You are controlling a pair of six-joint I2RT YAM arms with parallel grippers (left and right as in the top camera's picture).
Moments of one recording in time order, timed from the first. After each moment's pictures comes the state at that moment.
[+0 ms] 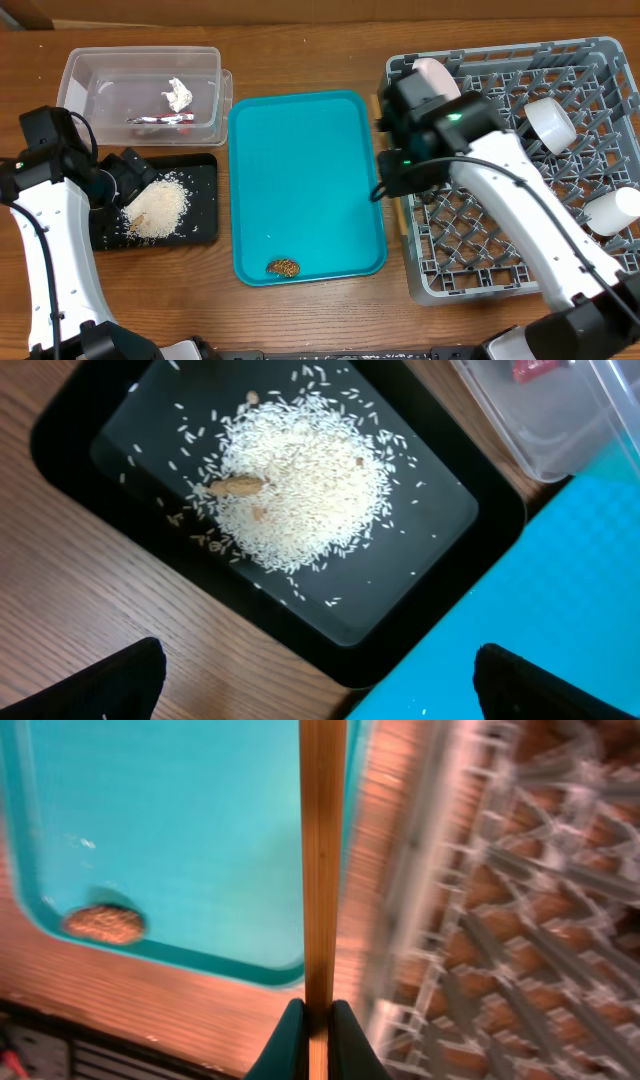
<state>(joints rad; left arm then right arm) 0.41 1.48 1.32 -1.16 0.07 -0.43 0.45 1.66 1.61 -1.40 -0.11 0.20</state>
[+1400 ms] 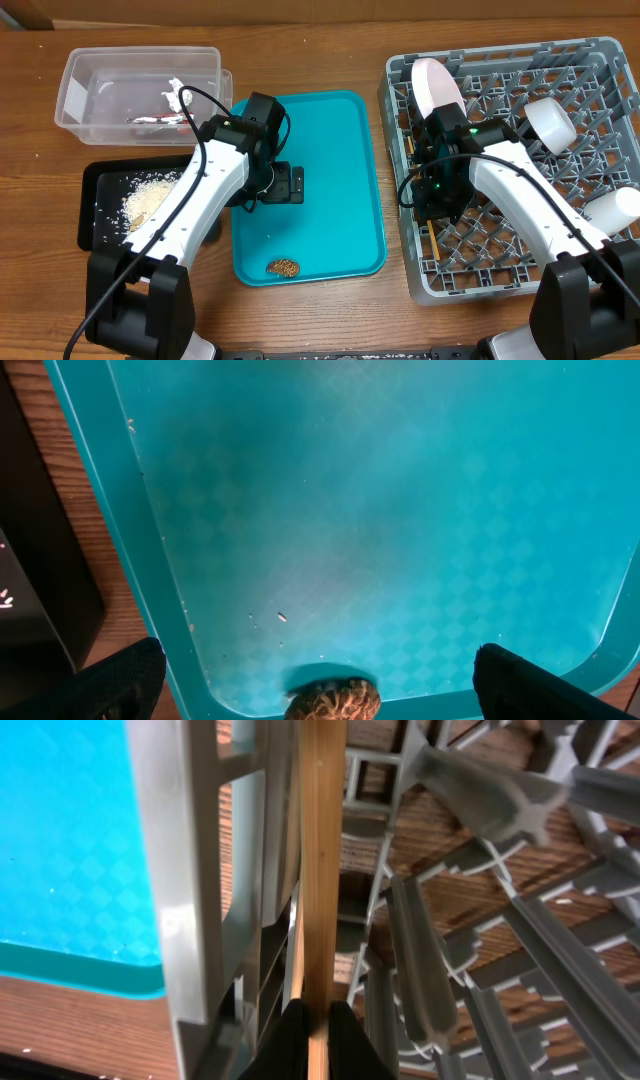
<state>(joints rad) -0.33 1.72 1.32 -1.10 0.07 -0.36 0.28 1.68 1.23 -1.18 -0.13 0.05</state>
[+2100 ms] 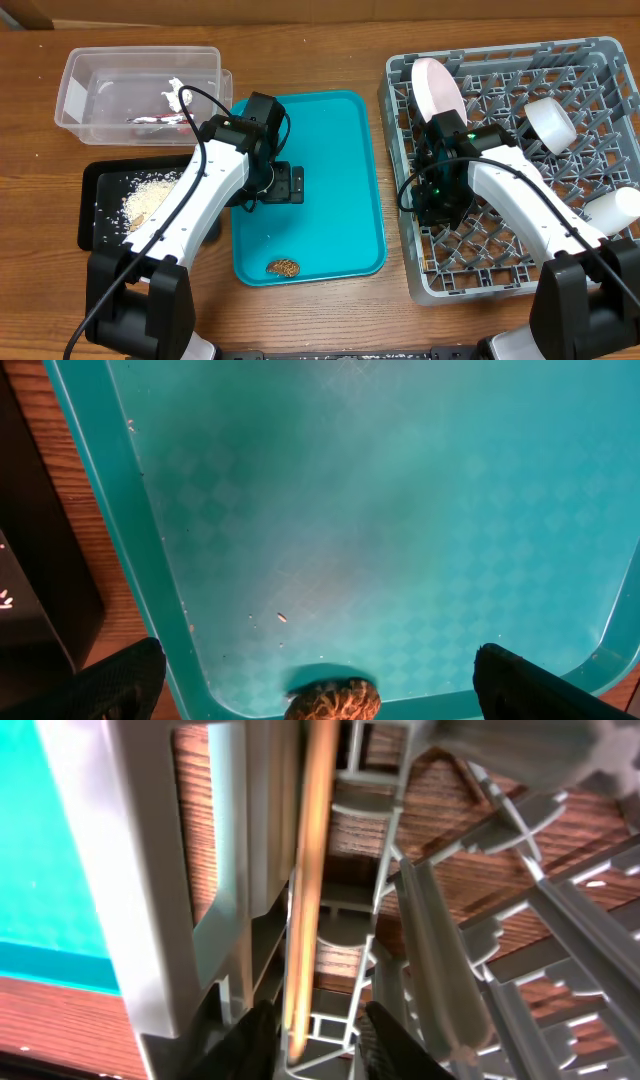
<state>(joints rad) -0.33 1.72 1.32 -1.10 0.07 -0.36 0.28 1.68 1.19 -1.17 -0.14 0.07</state>
